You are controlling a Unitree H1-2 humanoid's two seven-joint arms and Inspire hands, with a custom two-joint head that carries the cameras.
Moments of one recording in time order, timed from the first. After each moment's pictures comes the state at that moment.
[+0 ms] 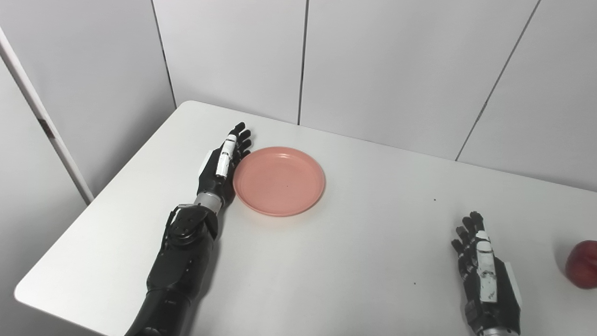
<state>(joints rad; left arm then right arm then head) -0.42 0.19 0.17 0.41 -0.29 0.02 -0.08 -0.07 -0.02 0.00 -0.11 0.13 0.11 0.09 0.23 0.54</state>
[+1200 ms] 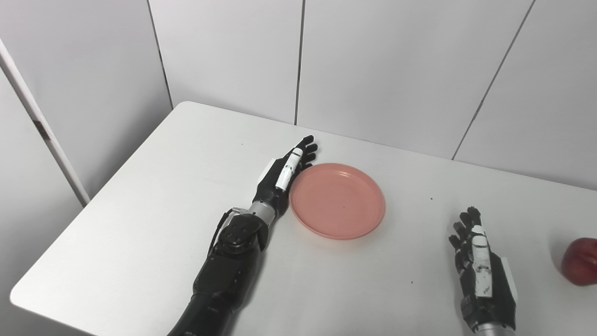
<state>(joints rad) -0.45 0.04 0.03 0.42 -0.15 0.01 -0.10 -0.07 0.00 0.02 -0.16 0.11 0.15 0.06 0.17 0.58</state>
